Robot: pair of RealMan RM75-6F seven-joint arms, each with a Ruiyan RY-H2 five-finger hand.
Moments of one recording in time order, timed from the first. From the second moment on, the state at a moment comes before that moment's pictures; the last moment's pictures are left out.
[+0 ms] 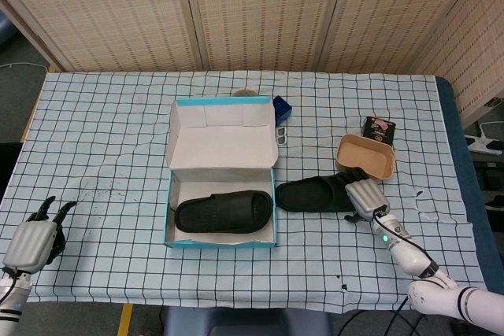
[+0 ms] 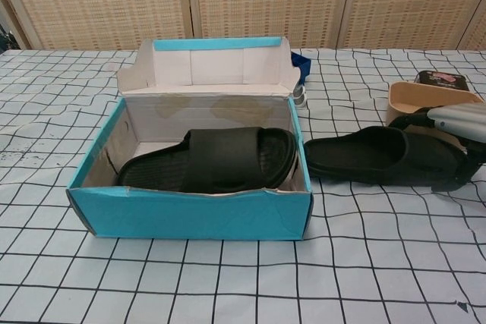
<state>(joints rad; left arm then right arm) -0.18 -1.15 -0.01 -1.56 1.41 1.30 0.15 0.60 -1.39 0.02 -1.37 -1.18 0.83 -0.19</state>
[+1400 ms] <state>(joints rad) -0.18 -1.14 -0.01 -1.56 1.42 1.30 0.15 0.54 -1.41 0.04 -1.39 -1.25 0.98 -0.26</state>
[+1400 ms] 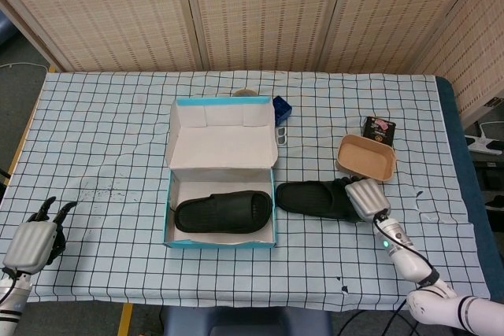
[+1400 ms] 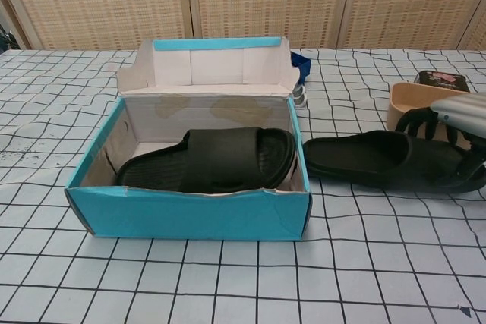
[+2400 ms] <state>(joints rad) -0.19 -1.14 -0.01 -1.56 1.41 1.29 0.15 0.49 -1.62 0.09 -1.38 -1.70 1.53 -0.49</state>
